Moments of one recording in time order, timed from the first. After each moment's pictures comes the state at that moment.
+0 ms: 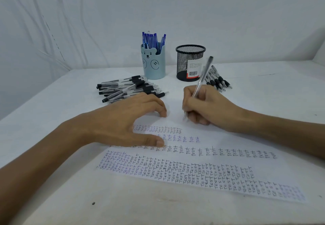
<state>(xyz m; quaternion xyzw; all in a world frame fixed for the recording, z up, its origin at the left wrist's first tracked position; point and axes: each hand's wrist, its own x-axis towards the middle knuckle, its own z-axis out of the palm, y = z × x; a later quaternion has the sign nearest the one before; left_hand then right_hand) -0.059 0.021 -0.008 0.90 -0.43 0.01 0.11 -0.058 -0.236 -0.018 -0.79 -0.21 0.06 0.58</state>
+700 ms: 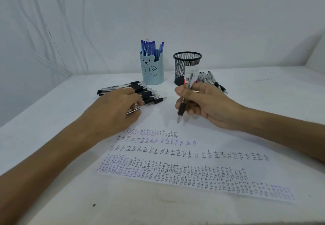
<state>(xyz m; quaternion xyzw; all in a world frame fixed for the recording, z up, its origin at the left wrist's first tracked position) -0.042 0.032 -0.017 0.93 -0.28 0.21 0.06 -0.049 -0.238 -0.009 -0.68 -0.13 0.09 0.71</state>
